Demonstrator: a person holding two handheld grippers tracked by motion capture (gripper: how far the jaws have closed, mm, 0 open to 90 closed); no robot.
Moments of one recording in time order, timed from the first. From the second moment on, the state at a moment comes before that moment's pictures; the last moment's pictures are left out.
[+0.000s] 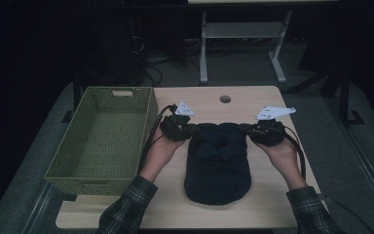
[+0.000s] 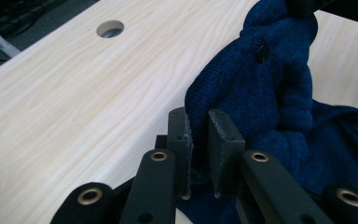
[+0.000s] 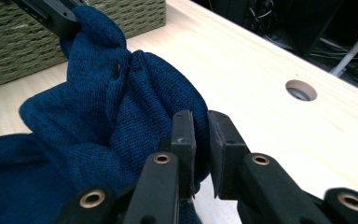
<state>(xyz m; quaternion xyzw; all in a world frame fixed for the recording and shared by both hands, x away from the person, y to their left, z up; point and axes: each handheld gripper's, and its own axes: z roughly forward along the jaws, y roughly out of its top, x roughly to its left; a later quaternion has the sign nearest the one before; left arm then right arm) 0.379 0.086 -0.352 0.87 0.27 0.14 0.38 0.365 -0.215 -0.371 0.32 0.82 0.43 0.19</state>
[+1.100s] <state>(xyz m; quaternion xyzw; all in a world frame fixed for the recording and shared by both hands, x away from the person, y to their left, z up) 0.335 0.096 -0.372 0.90 0.23 0.06 0.37 0.304 -0.220 -0.390 0.30 0.84 0.43 0.14</state>
